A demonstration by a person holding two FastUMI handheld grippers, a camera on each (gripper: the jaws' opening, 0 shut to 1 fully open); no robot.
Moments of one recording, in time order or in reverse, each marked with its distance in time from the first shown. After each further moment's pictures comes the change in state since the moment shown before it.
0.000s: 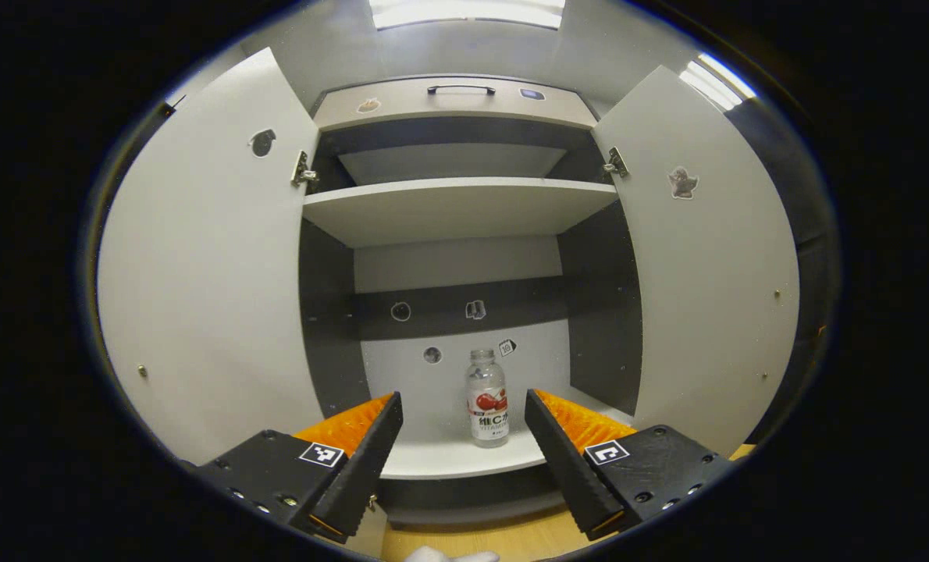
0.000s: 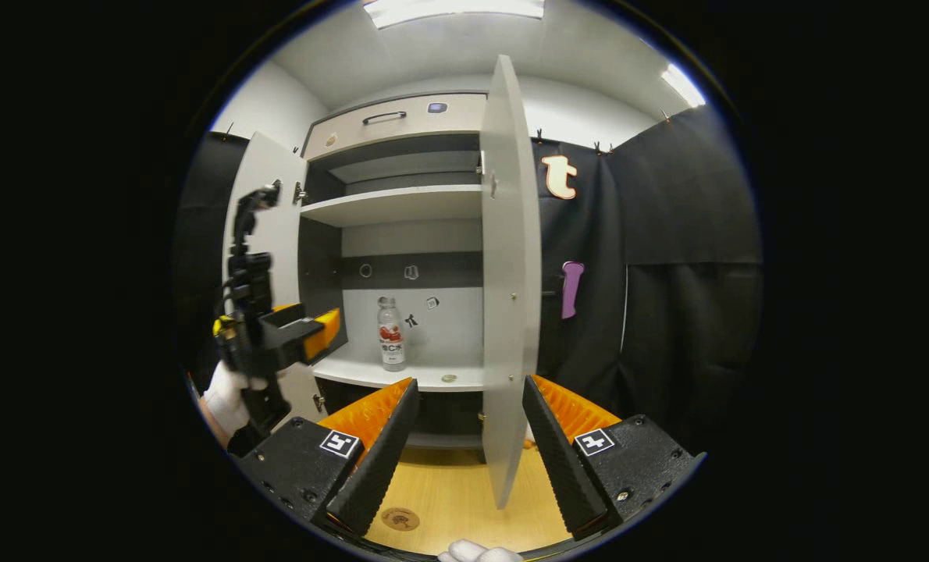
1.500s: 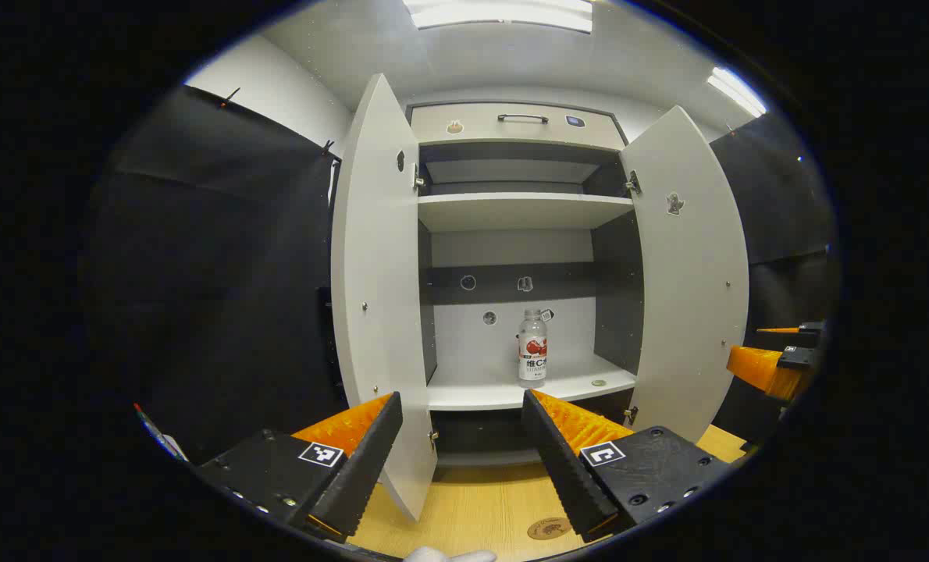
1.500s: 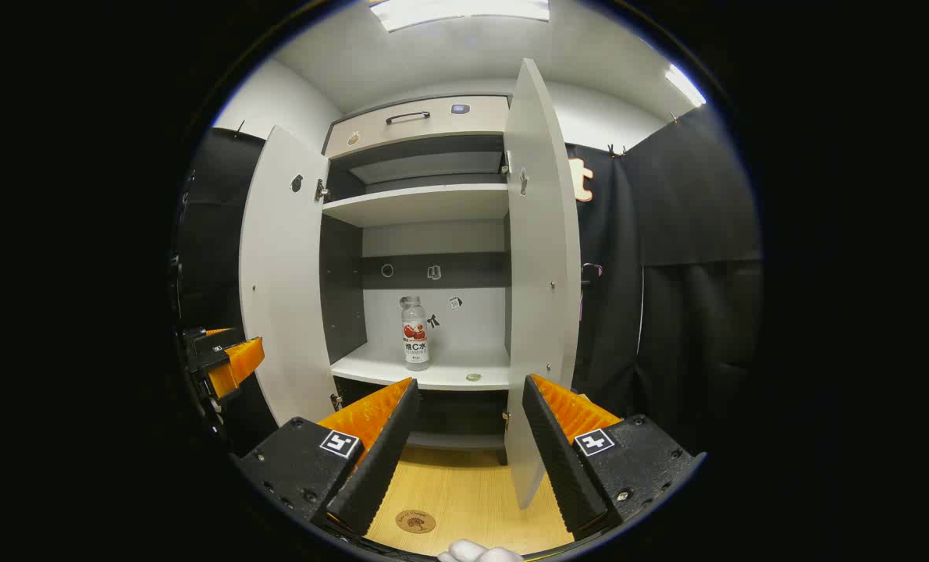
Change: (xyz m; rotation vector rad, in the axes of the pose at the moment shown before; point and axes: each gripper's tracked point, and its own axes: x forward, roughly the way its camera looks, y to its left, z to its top) left arm -0.211 0.068 -0.018 -0.048 0.101 0.169; right arm -0.001 0.050 -0.025 -0.003 -0.024 0.095
